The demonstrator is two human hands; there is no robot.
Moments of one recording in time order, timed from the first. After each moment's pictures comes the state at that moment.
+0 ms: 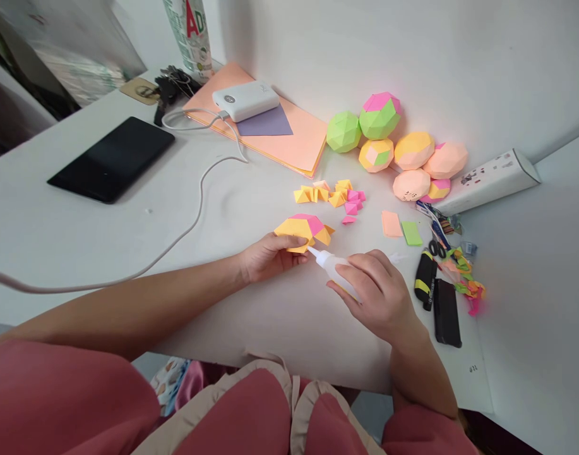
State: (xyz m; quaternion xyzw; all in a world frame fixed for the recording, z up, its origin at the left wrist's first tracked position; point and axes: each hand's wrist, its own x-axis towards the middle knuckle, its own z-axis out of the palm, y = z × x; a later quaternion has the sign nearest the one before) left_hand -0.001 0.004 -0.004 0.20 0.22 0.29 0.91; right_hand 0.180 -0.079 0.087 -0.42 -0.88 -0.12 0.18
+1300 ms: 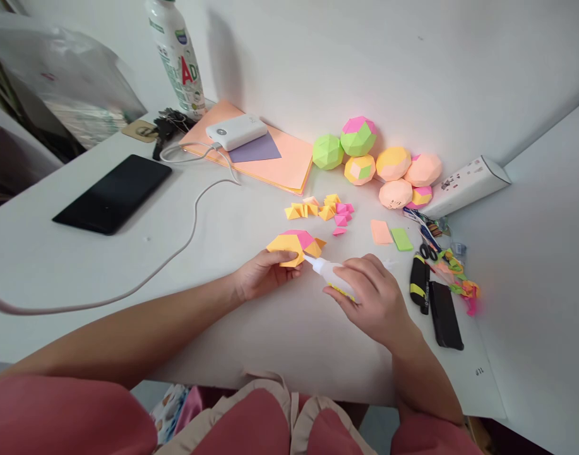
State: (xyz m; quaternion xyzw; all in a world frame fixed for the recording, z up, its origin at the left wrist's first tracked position) left_hand -0.001 0.003 -0.002 0.20 0.24 0.29 0.91; right_hand 0.185 -0.082 0.090 -0.46 -0.86 -0.09 0.22
